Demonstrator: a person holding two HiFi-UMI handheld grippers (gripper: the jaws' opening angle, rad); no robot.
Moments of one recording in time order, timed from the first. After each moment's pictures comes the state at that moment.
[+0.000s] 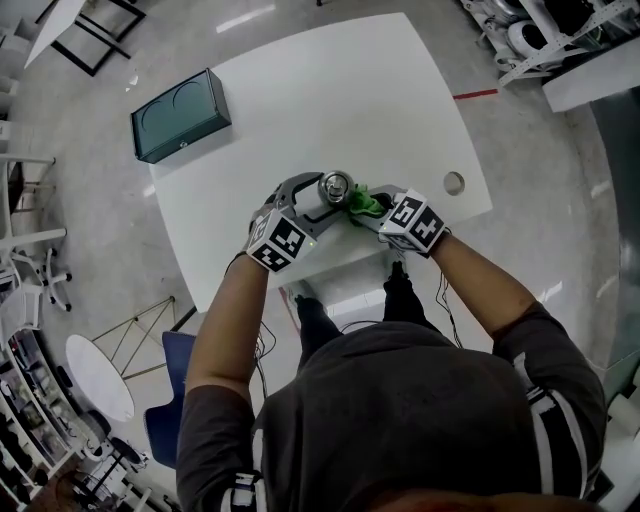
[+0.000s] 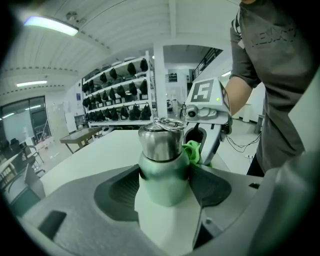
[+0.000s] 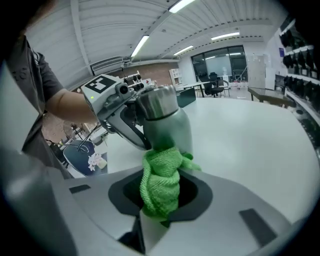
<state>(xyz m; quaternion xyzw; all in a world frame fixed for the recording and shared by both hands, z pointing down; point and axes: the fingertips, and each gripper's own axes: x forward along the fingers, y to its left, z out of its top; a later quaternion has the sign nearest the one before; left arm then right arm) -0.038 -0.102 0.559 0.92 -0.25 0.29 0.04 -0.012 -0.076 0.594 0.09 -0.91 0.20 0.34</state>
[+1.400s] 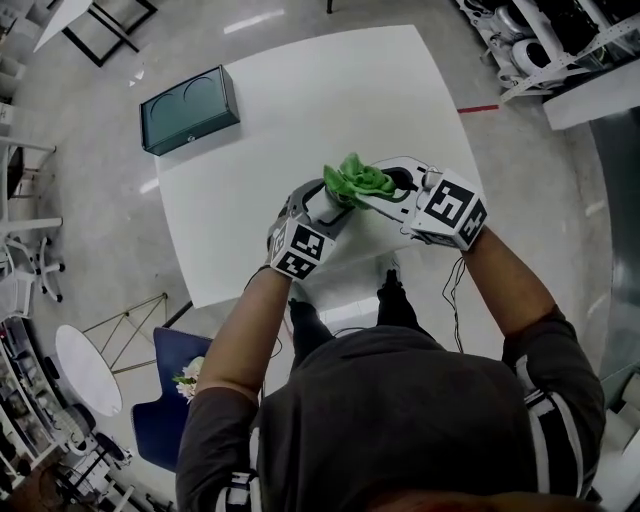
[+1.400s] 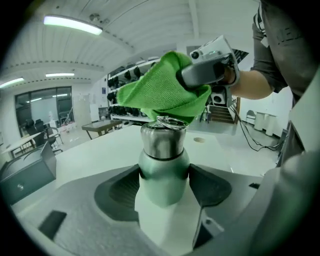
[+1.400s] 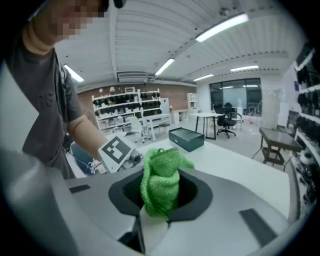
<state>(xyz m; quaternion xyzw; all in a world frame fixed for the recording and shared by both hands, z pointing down) -0.038 -0.106 0.562 0.89 -0.37 0.26 0.10 -0.034 -0.110 0.448 0.05 -0.96 0.07 0.25</state>
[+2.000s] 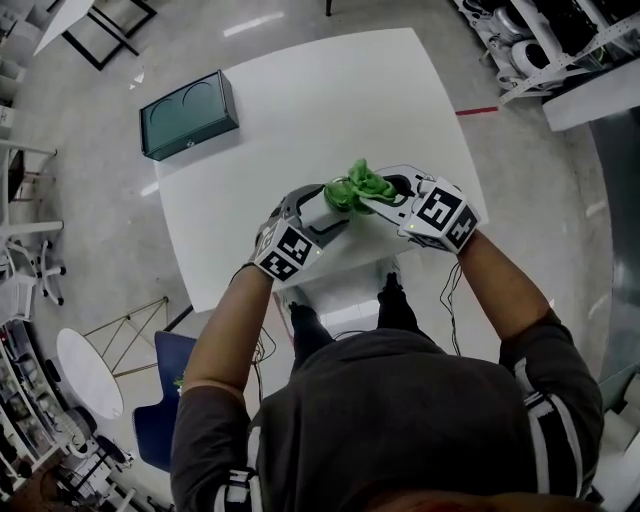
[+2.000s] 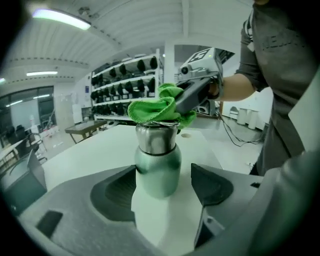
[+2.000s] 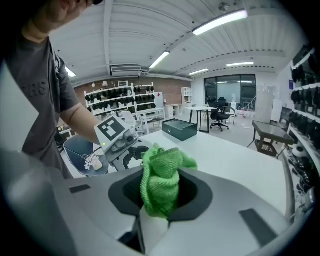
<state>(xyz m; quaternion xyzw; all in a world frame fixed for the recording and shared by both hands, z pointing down) -0.040 -0.092 0.562 0.91 -0.28 0.29 0.08 -0.019 -0.116 0.484 0.08 -0.95 0.08 0.28</state>
